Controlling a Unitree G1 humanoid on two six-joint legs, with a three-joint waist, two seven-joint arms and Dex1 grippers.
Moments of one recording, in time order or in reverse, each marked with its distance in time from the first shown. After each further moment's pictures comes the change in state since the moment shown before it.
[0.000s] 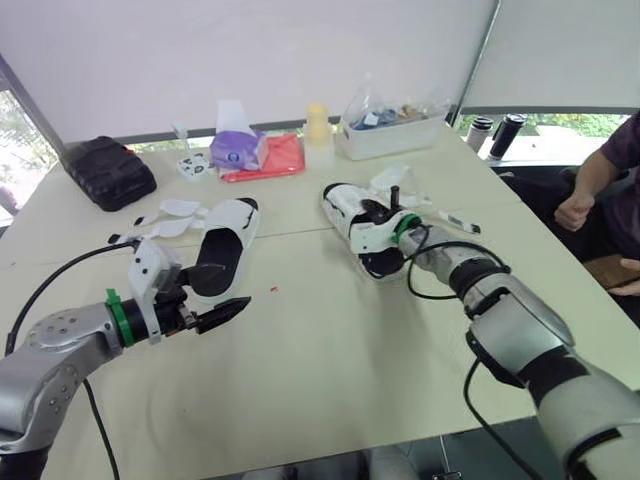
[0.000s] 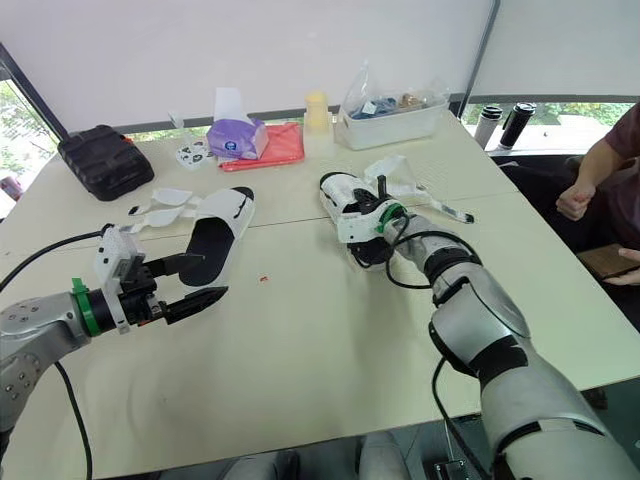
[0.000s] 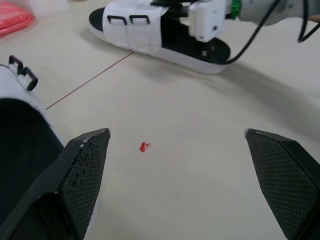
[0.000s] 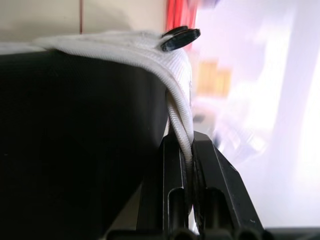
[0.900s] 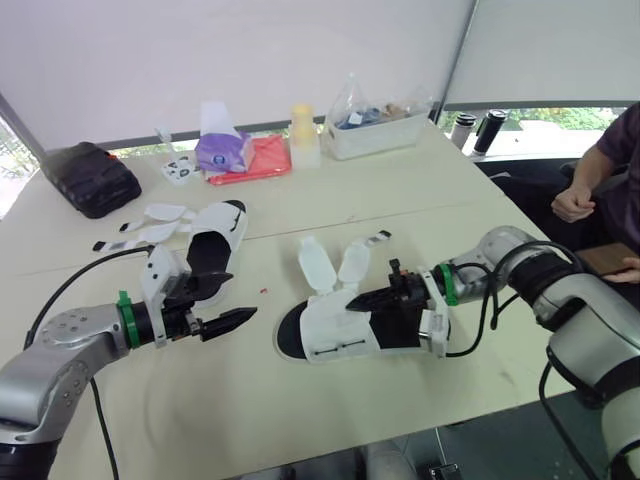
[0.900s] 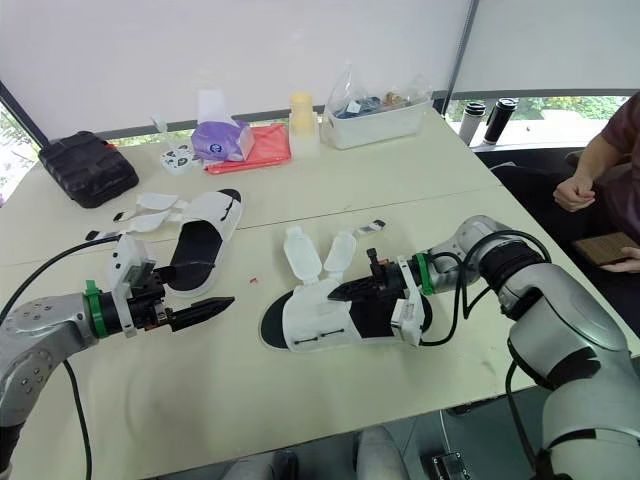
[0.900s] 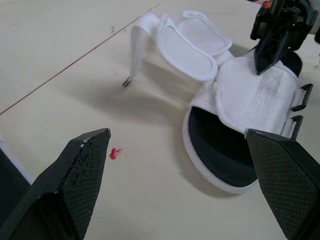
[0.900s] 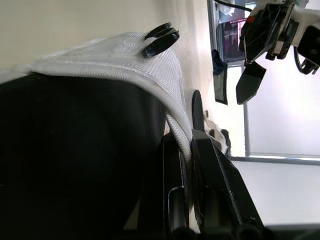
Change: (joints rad) left arm -0.023 -0.014 -0.057 0.040 0.039 -0.022 -0.078; right arm 0.040 -0.259 0.184 -0.423 -0.449 -0.849 -0.496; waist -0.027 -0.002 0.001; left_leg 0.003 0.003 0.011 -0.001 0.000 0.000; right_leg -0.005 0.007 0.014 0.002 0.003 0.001
